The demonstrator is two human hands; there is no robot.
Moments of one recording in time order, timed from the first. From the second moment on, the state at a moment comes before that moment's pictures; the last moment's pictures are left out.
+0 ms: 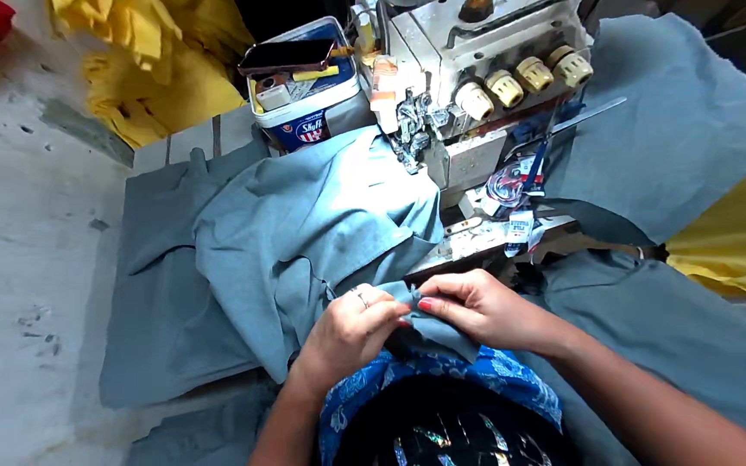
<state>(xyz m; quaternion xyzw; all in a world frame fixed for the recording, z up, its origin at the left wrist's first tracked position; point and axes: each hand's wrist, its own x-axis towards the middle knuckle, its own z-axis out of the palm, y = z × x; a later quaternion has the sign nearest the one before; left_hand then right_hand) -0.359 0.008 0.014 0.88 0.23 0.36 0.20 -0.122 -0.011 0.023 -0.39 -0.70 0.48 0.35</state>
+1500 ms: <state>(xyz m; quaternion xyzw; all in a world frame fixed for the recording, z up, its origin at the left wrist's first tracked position) -0.309 0.161 0.066 0.84 0.42 0.27 0.21 -0.146 0.070 -0.015 -0.50 -0.50 0.26 0.65</state>
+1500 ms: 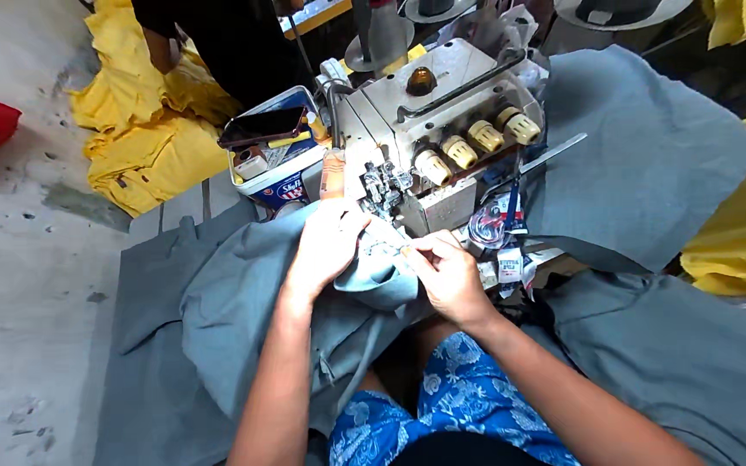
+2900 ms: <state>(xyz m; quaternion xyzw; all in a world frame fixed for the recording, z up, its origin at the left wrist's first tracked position) -0.276 0.168 0.065 0.77 0.55 0.28 0.14 -0.144 0.075 0.001 -0.56 -0.62 0.09 0.54</state>
